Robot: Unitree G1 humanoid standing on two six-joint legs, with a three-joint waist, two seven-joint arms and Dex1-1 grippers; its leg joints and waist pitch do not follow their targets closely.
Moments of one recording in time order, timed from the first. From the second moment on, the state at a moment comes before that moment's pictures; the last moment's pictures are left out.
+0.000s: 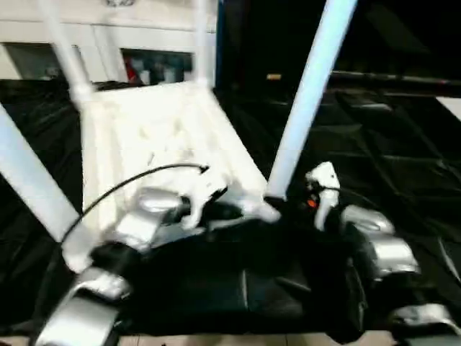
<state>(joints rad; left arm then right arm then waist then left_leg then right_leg) -0.59 0.31 -0.26 0.58 -0.04 0.20 -1.15 -0.43 -0.31 0.05 0.53 0.23 0.15 0.95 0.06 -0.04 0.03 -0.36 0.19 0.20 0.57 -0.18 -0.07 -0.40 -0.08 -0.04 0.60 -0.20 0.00</state>
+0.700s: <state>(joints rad) -0.55 0.34 -0.26 0.52 -0.06 0.25 -1.21 -0.43 -0.35 0.09 0.49 0.25 0.19 1.07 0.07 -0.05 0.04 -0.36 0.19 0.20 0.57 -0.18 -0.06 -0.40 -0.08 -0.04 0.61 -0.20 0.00</state>
